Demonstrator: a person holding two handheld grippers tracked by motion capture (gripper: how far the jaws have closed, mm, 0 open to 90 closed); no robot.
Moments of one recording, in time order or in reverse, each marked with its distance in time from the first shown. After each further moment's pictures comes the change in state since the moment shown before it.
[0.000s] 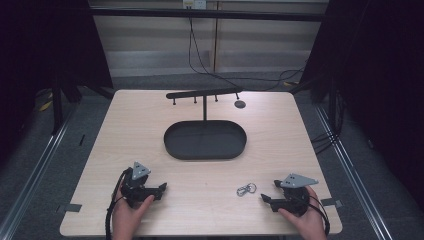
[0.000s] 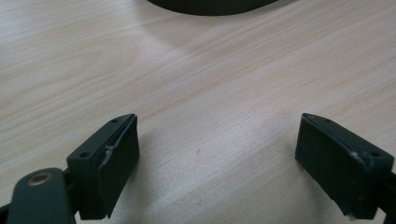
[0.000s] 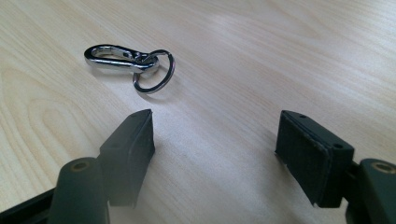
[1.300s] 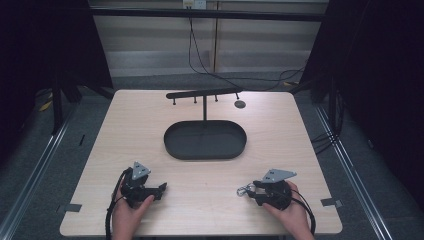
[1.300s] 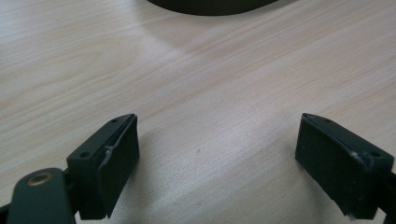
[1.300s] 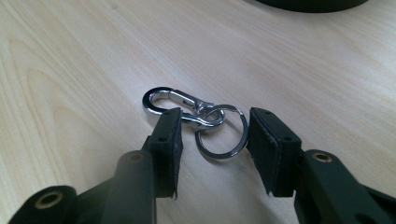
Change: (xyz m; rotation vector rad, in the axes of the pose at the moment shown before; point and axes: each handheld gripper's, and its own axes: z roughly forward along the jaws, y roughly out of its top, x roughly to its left) left arm 0.000 0.000 0.000 -0.004 -0.001 -0.004; right arm 0.029 0.035 0.025 0.055 0.088 -0.061
